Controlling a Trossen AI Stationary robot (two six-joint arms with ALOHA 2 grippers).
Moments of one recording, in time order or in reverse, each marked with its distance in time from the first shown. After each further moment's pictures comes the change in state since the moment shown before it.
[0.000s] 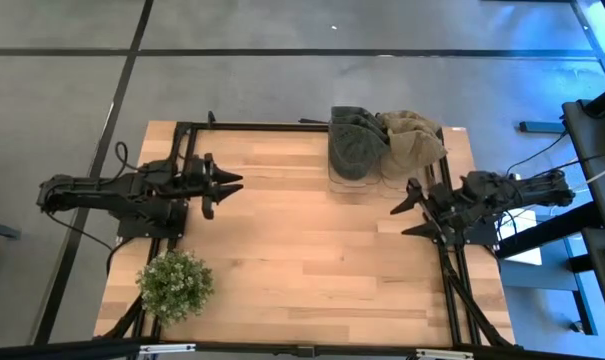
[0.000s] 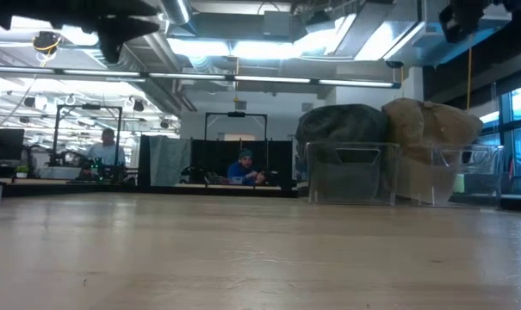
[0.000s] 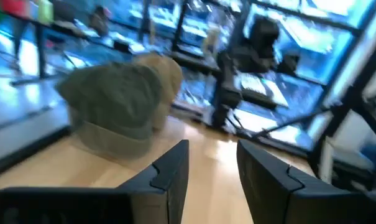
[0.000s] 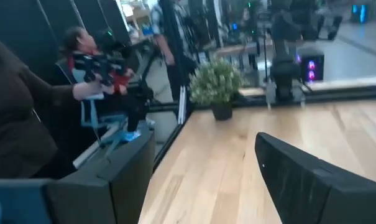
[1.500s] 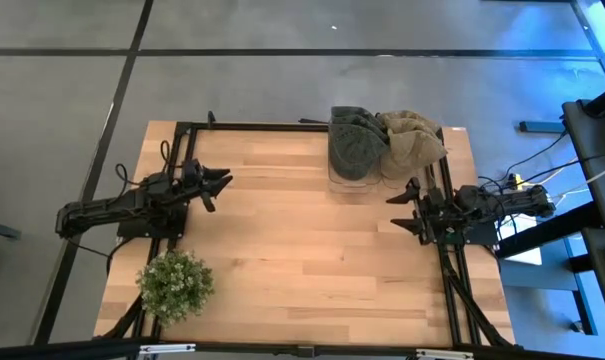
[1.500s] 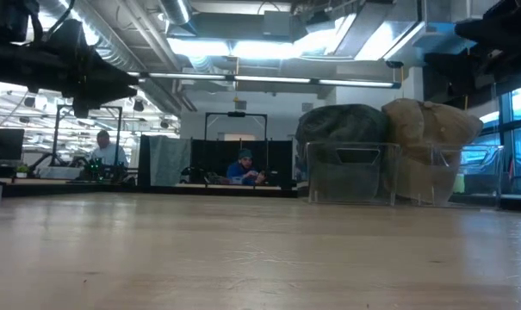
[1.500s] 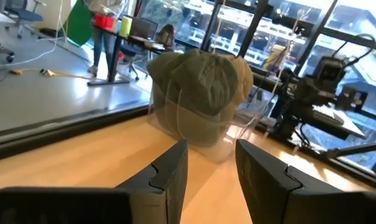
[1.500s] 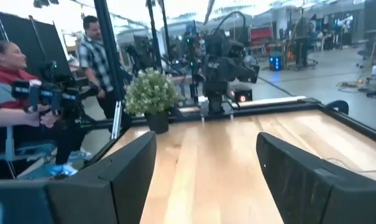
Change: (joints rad) left arm 0.154 -0.453 -0.371 -0.053 -0.134 -0.052; right arm -0.020 -0.346 -0.395 0.172 0.258 -0.105
